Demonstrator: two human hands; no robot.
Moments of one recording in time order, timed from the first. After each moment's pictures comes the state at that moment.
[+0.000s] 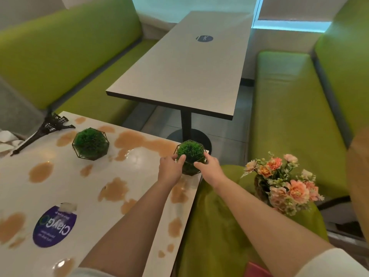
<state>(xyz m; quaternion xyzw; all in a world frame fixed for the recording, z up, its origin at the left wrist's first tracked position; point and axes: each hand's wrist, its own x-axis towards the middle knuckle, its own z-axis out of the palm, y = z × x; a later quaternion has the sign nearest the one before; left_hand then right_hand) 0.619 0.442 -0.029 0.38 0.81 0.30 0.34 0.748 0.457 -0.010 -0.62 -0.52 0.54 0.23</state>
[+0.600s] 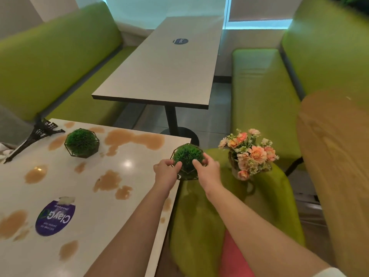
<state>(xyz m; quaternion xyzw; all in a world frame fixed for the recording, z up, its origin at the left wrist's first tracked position) 0.661 0.363 -0.022 0.32 0.75 0.38 0.44 0.791 0.362 0.007 -0.66 -0.42 0.50 0.38</state>
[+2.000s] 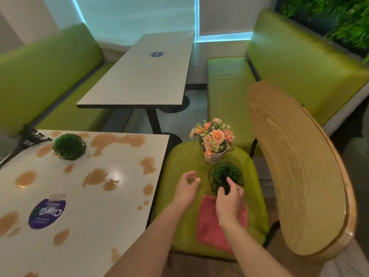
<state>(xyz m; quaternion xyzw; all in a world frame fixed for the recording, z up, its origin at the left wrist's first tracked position) 0.795 0.248 -0.016 0.47 0.67 0.31 0.48 0.912 0.205 -0.022 -0.78 -0.35 0.32 0.41</state>
